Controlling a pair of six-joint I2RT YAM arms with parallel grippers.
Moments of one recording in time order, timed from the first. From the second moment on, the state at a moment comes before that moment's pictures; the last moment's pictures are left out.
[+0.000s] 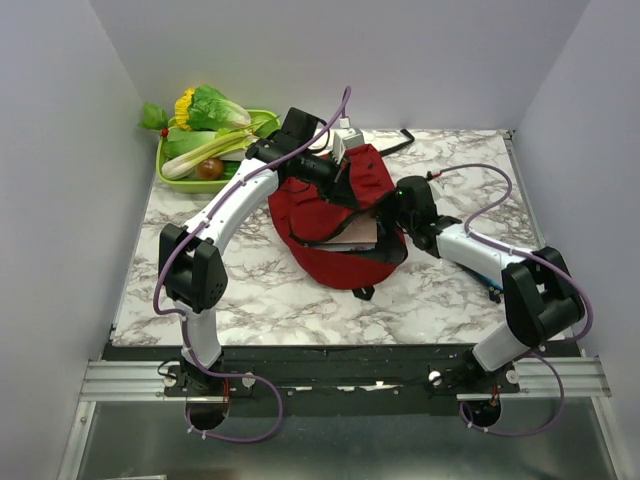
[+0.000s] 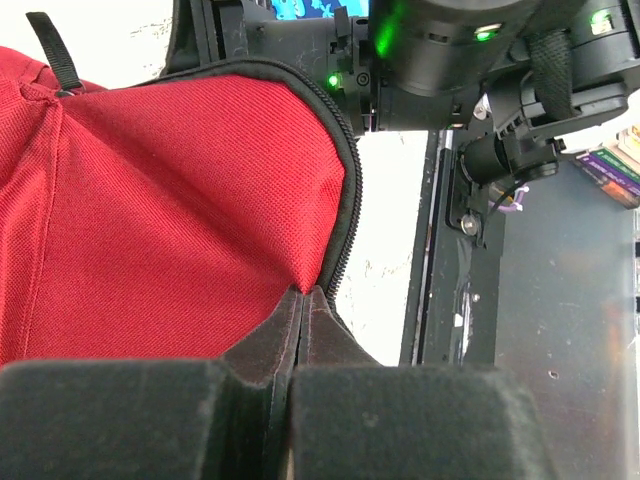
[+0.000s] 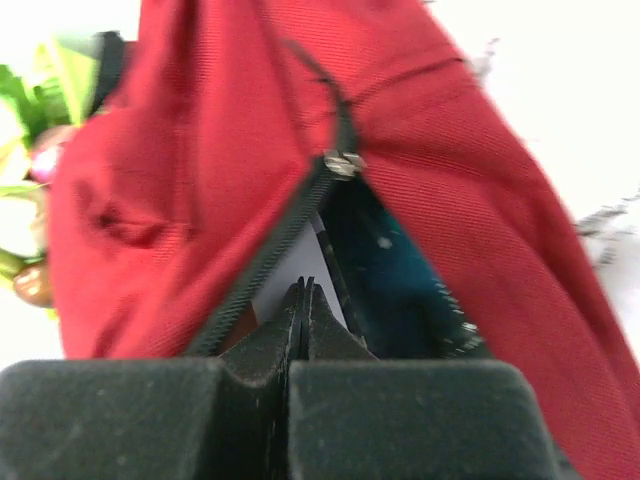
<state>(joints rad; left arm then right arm) -0.51 1.88 1.83 -0.74 0.98 0.14 0.46 1.57 0.91 0.05 0.22 1.10</state>
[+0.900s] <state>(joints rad) -0.50 1.88 1.84 -0.74 1.00 0.14 0.51 1.13 0.71 0.06 0.26 1.02</state>
